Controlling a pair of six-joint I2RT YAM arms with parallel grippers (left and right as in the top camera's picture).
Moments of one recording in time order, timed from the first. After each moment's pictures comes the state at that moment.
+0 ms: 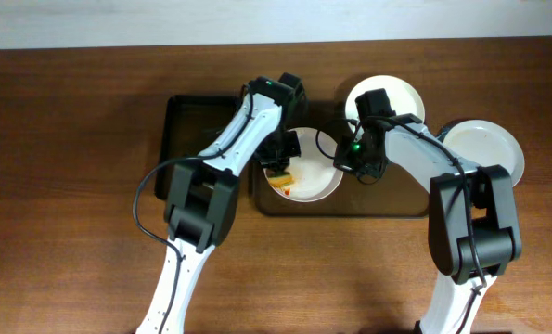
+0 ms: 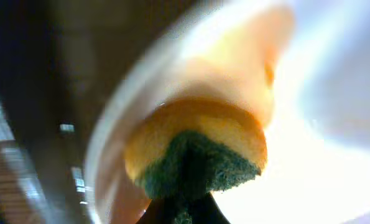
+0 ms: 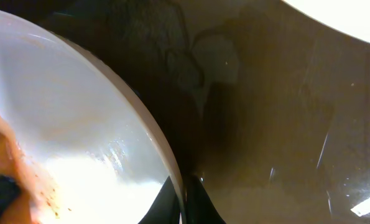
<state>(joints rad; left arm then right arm) -0.49 2.53 2.22 -1.37 0.19 -0.57 0.18 2.04 1.34 -0.65 -0.26 0.47</state>
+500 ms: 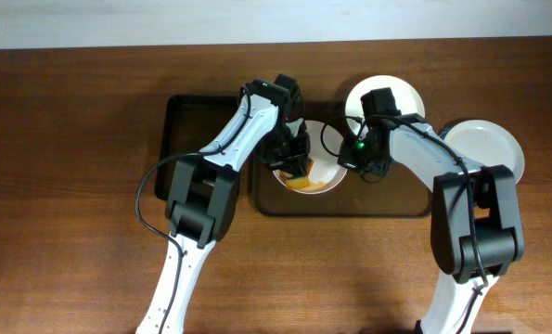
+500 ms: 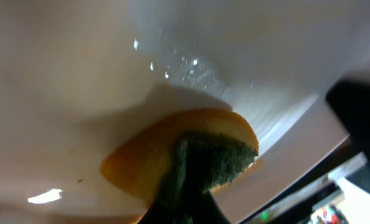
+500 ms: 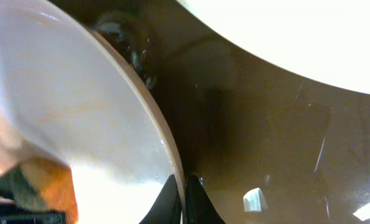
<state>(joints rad) -0.47 2.58 2.24 -1.28 0.53 -0.38 0.16 2.04 1.34 -0.63 -0.26 0.48</state>
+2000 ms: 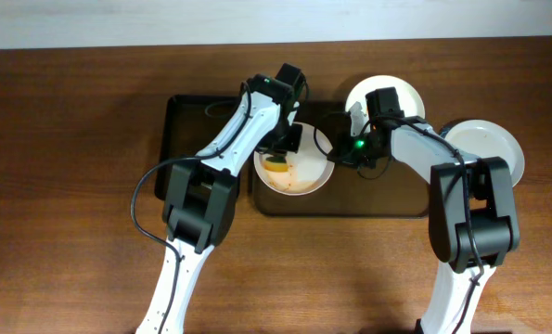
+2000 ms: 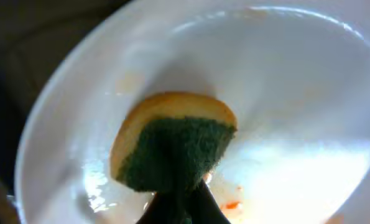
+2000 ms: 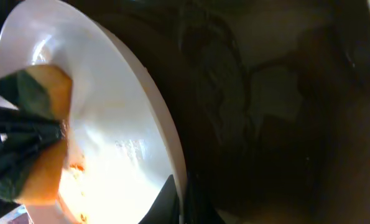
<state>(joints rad) -0.49 2.51 2.21 -1.21 0.10 -0.23 0.13 2.10 1.34 -0.48 -0.53 0.26</state>
